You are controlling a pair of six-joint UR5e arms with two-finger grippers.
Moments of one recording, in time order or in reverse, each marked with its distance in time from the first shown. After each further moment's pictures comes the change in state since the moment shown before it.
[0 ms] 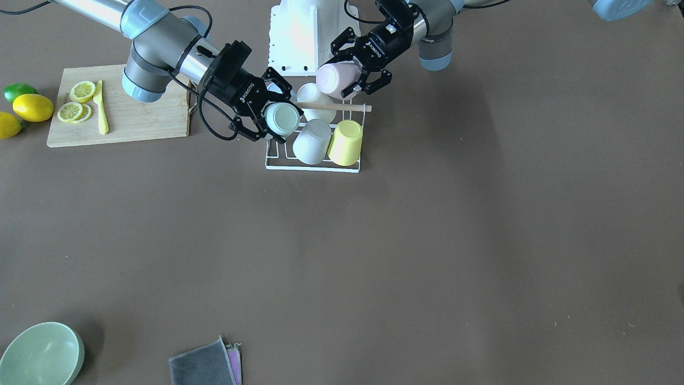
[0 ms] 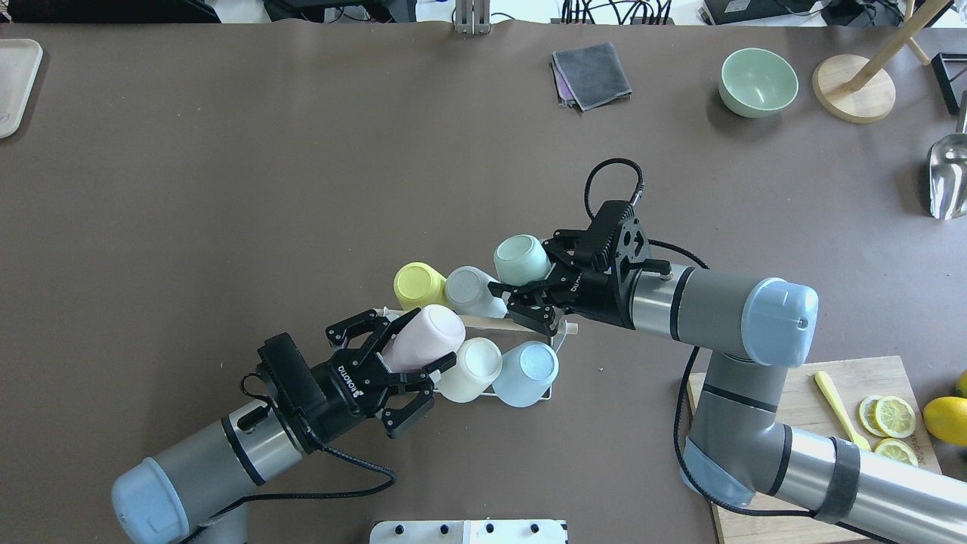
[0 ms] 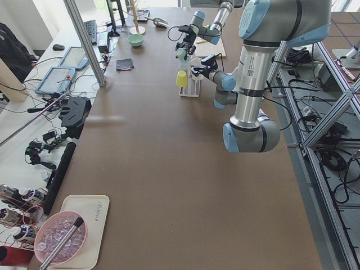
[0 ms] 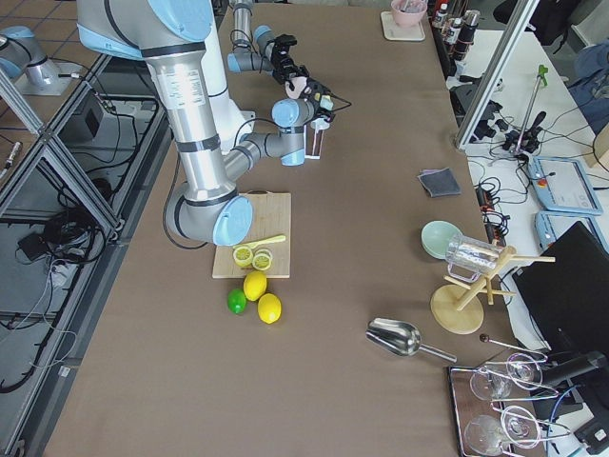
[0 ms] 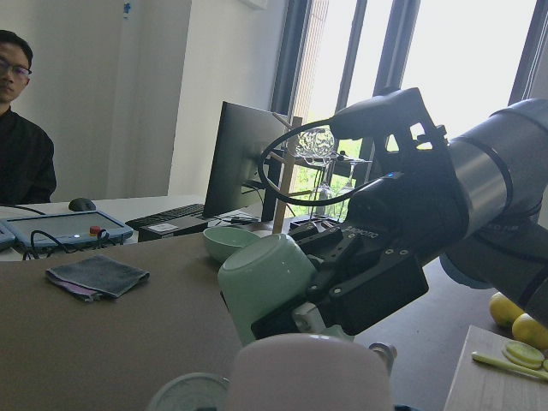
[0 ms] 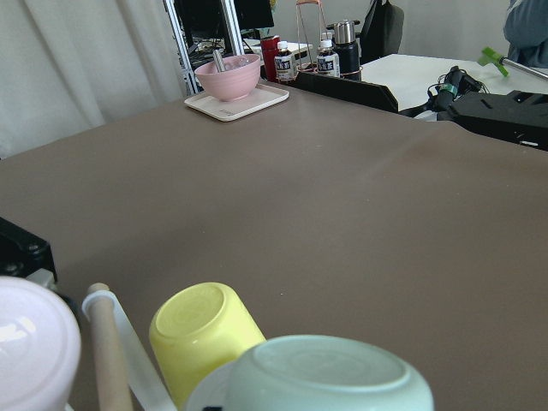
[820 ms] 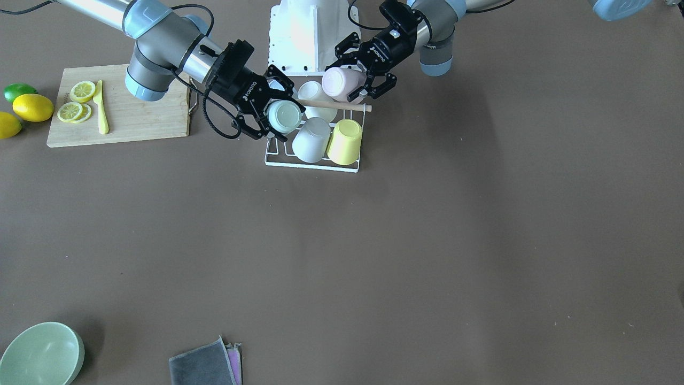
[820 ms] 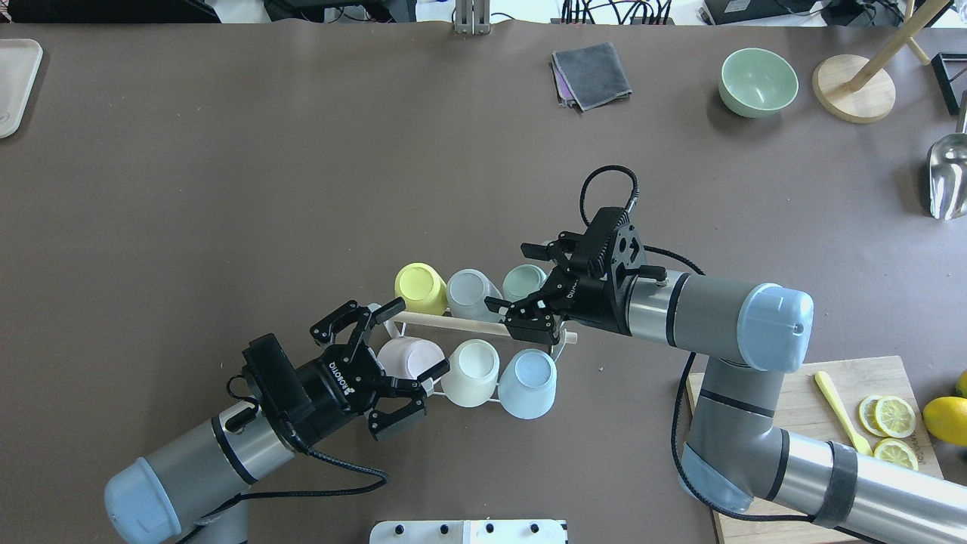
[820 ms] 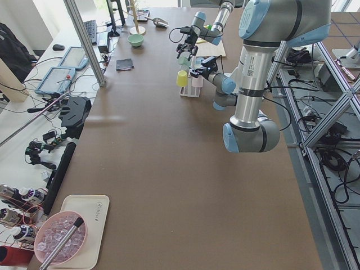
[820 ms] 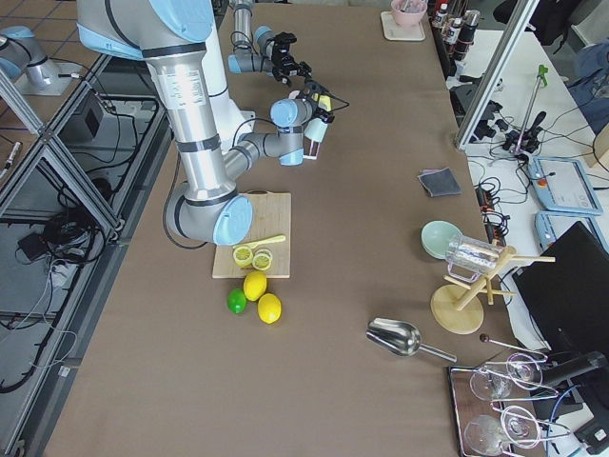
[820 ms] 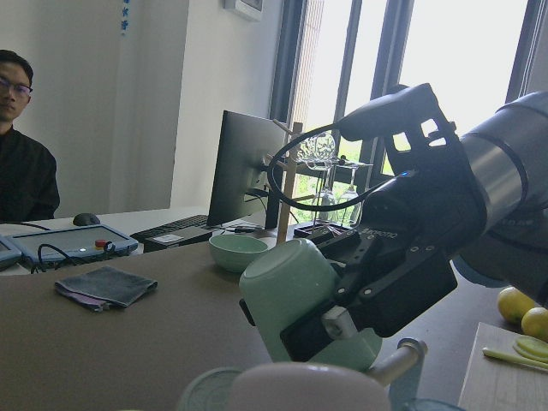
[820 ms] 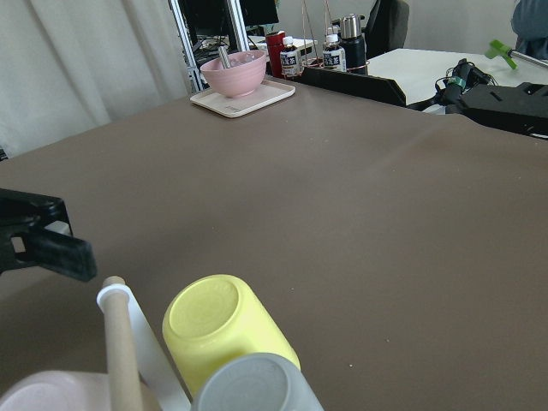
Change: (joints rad) left arm -0.003 -0.001 -0.003 -0.069 0.014 0.060; right arm -0.010 0.002 -0.001 0.001 0.001 0.006
